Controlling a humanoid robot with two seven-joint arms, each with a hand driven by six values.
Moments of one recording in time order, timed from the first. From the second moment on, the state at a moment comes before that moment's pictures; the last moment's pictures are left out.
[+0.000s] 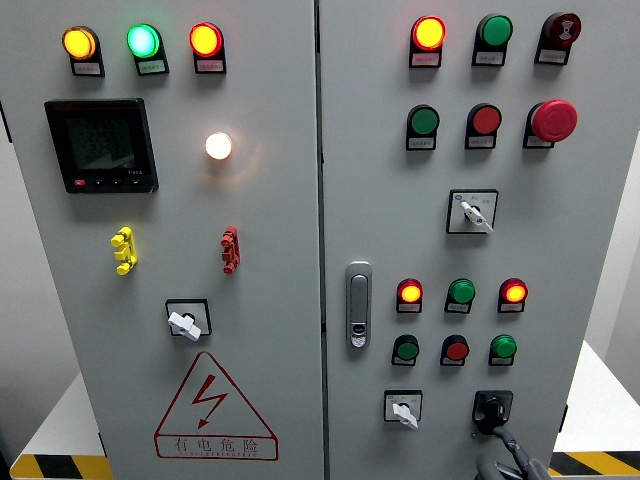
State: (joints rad) left arm -0.01 -0.09 0.04 -0.12 -0.07 -0.02 -0.15; right arm 0.19 0.14 1.45 1.49 -1.47 0.08 -0.15
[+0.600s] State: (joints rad) left arm -0.01 -0.09 0.04 -0.12 -0.07 -0.02 -0.15; right arm 0.19 0.14 1.44 1.50 -1.47 0.08 -0.16
